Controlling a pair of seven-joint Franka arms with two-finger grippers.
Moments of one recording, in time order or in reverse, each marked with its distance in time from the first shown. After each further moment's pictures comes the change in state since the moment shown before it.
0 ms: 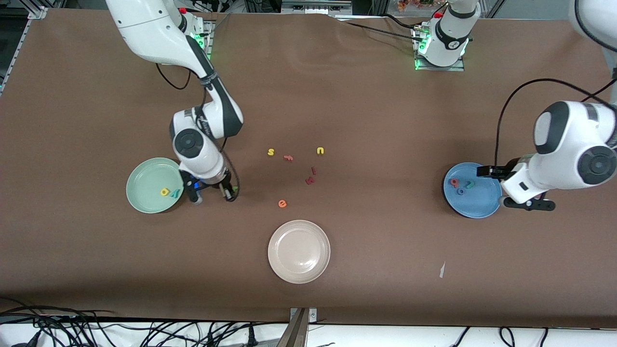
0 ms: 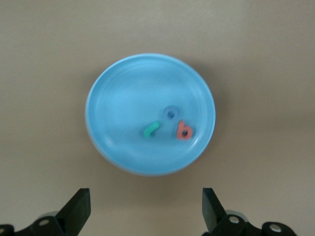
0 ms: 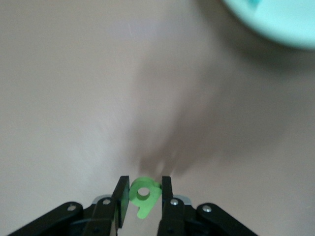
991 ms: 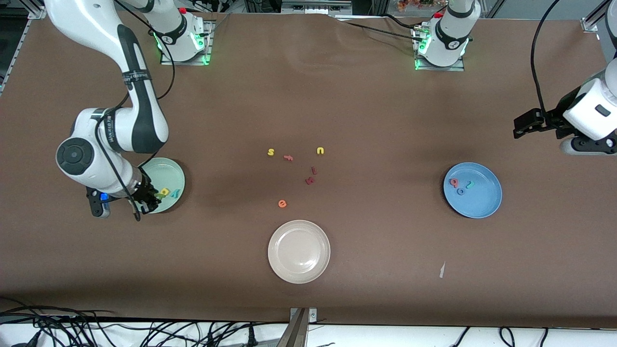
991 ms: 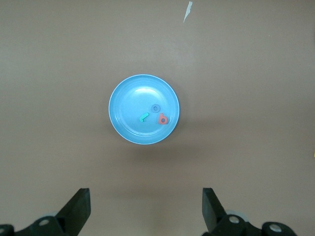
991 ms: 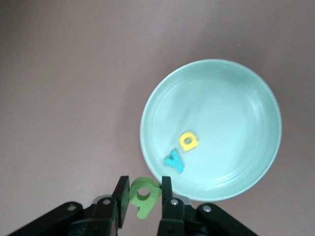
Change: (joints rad) left arm -0.306 -0.320 0.290 0.114 -0.174 -0.192 -0.003; right arm -0.107 -0.115 -0.193 0.050 0.027 -0.243 -0.250
